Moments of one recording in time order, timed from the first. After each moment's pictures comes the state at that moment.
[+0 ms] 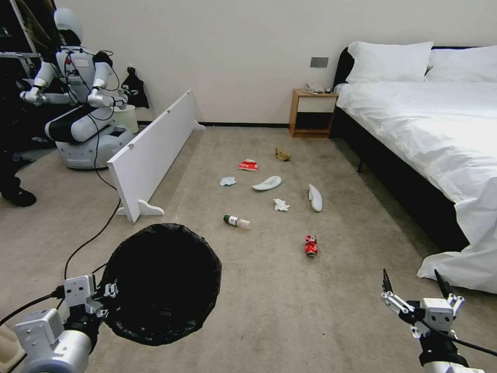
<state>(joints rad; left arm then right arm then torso) 1.65 -1.31 -0.83 -2.47 -0.60 0.65 -0.31 -1.75 1.40 0.78 2.18 0.04 0.15 0.08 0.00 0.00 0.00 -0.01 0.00</state>
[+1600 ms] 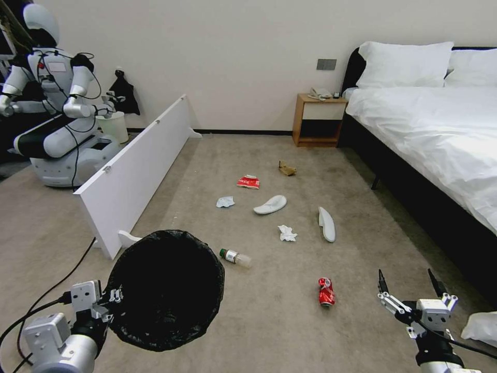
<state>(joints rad) 1.65 -1.32 -0.79 -2.46 -0.58 0.65 -0.30 -1.74 1.41 0.79 2.17 0.04 0.17 0.05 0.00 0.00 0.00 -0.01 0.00</state>
